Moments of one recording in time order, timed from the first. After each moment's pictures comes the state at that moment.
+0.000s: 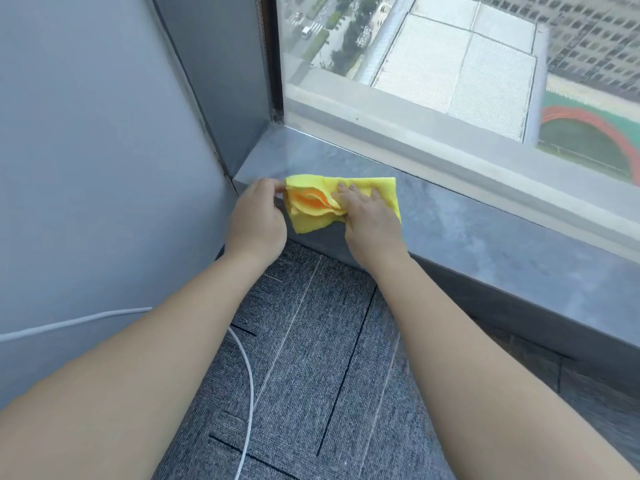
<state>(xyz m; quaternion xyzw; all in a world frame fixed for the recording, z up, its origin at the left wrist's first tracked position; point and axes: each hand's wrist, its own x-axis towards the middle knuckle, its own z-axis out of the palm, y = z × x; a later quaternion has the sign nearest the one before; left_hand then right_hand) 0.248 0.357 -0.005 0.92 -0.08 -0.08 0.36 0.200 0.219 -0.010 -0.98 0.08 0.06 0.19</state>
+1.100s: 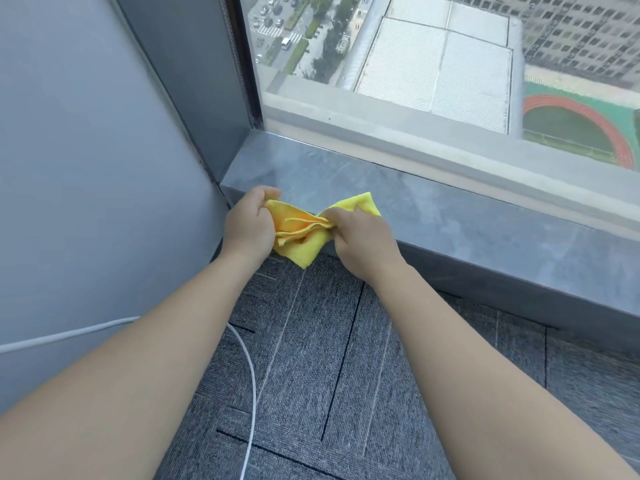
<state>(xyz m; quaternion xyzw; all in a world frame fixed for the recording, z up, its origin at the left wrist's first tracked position) 0.236 0.353 0.001 0.87 0.00 -0.15 0.48 0.163 0.227 0.018 -0.96 0.12 0.11 0.22</state>
